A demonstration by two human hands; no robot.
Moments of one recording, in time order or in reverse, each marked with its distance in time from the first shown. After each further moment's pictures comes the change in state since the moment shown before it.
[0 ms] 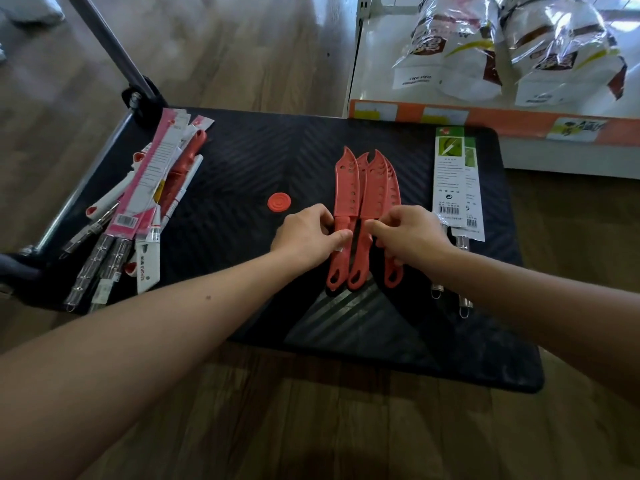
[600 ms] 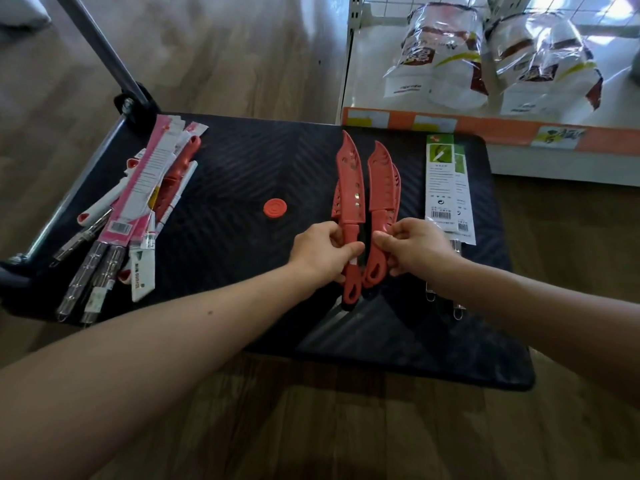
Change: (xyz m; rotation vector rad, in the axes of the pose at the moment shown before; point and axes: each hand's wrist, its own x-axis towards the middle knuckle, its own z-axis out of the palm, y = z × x) left_hand -0.015 0.011 0.017 -0.414 -0.105 -0.011; right_hand -0.012 0.005 -0.005 0.250 -0.039 0.123
